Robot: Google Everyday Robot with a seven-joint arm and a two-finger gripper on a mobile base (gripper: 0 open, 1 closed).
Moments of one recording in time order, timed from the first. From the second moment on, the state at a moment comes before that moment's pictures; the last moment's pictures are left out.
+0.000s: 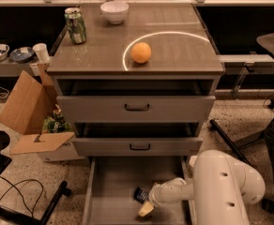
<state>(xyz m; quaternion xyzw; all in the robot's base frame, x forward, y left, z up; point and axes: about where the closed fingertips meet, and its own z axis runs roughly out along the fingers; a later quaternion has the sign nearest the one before) 0.522 -0.066 0.103 -0.45 0.86 0.15 0.19</state>
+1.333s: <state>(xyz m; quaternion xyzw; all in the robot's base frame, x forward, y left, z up) 0.520 -0.055 0.103 -0.45 0.86 0.16 0.18</state>
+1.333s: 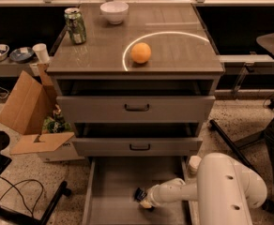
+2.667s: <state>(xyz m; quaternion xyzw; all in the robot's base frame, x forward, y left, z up) 0.501 -0.093 0.362 -0.48 0.82 0.23 0.22</state>
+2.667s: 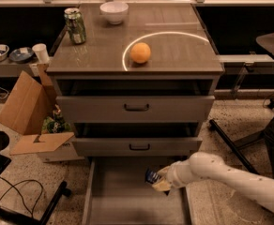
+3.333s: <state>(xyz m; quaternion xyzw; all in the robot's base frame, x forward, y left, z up) 0.479 -0.174 0.542 -0.47 0.85 0.18 0.19</state>
